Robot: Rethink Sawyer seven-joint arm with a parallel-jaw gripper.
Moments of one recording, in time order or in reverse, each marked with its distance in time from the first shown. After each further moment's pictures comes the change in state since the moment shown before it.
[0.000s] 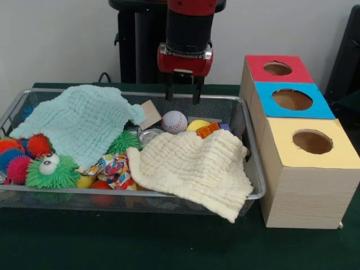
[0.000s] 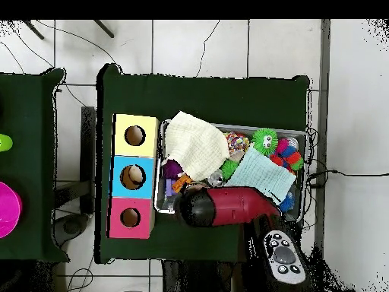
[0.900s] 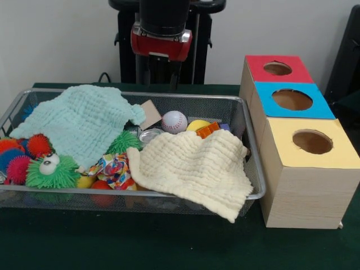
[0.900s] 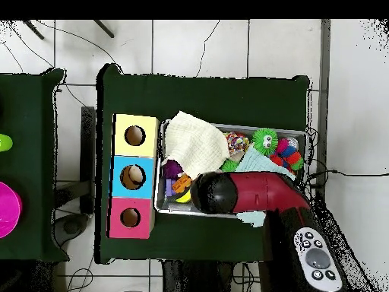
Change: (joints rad) arm -0.107 -0.031 0.095 -0.083 -0.066 0.161 0.000
